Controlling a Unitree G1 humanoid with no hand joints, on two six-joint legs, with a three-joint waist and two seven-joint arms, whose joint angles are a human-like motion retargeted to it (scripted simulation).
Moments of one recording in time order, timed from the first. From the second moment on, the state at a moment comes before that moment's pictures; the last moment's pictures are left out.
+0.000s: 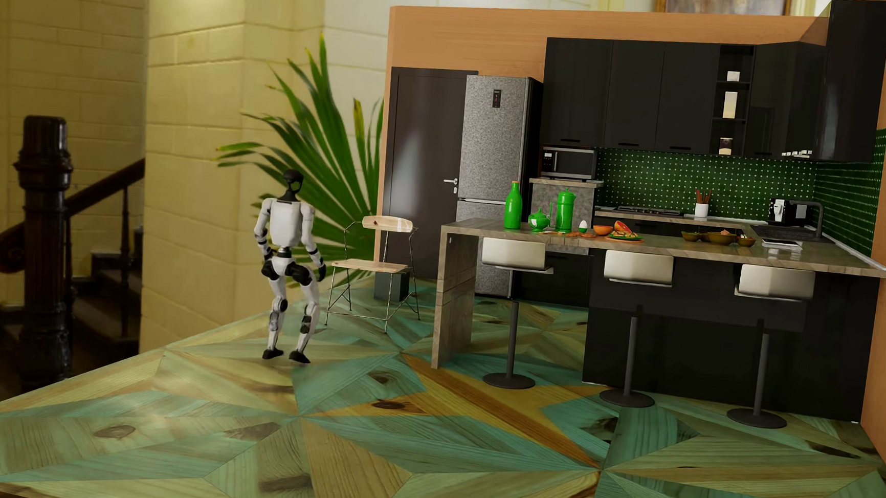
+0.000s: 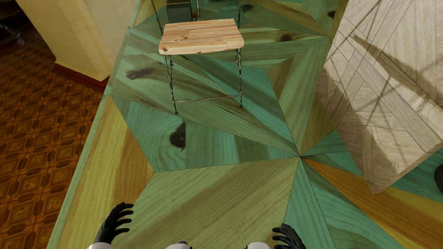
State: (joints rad) body -0.55 -0.55 -0.01 0.05 -0.05 0.02 0.02 0.01 0.06 0.79 1.19 0.12 0.19 -0.23 -0.28 0.24 -0.17 -0.05 -0.04 0.00 0.08 0.63 0.60 0.00 0.05 -0.13 0.06 0.10 0.05
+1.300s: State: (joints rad) body -0.43 -0.37 -0.03 0.04 -0.06 0.02 -0.04 0.01 0.07 0.75 0.78 0.16 0.18 -0.35 -0.44 0.22 -0.14 -0.07 0.04 -0.02 0.07 0.60 0.63 -0.06 0.03 0.01 0.03 0.01 -0.03
